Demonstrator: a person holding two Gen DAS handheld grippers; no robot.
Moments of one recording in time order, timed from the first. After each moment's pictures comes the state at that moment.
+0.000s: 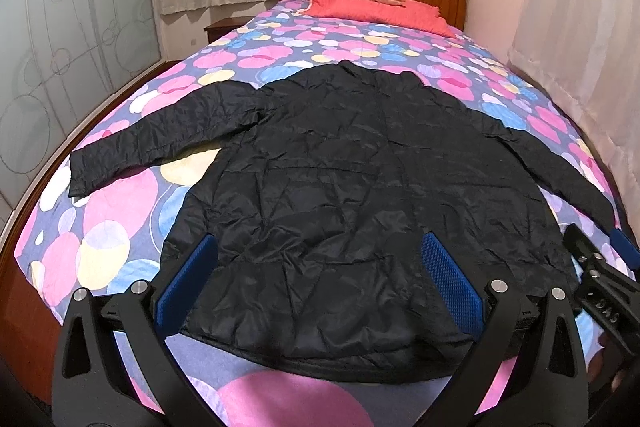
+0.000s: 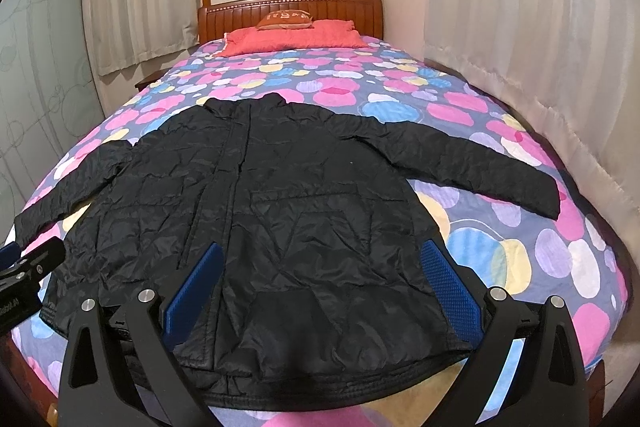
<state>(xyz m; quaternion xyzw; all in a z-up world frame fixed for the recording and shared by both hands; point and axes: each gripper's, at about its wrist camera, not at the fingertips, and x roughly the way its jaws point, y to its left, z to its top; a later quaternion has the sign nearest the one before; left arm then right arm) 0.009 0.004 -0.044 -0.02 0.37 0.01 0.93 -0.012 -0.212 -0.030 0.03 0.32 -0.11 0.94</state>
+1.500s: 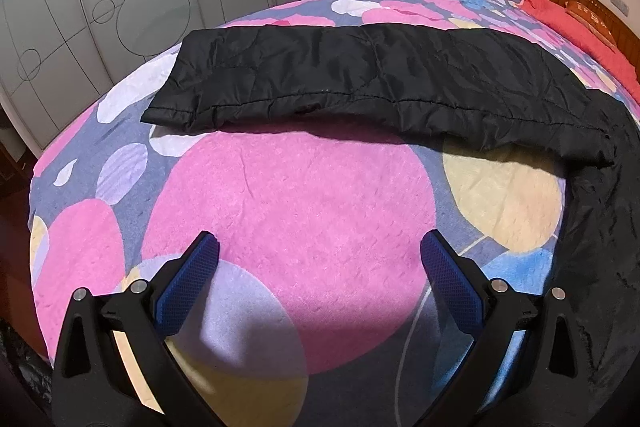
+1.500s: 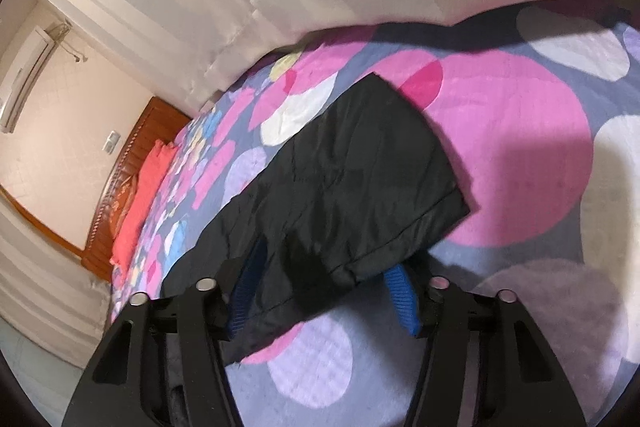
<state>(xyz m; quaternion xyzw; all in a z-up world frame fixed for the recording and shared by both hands) 0.121 0.238 -0.164 -0.14 0.41 0.30 0.85 0.030 -0.589 -0.152 0.47 0.18 -0.32 0.81</state>
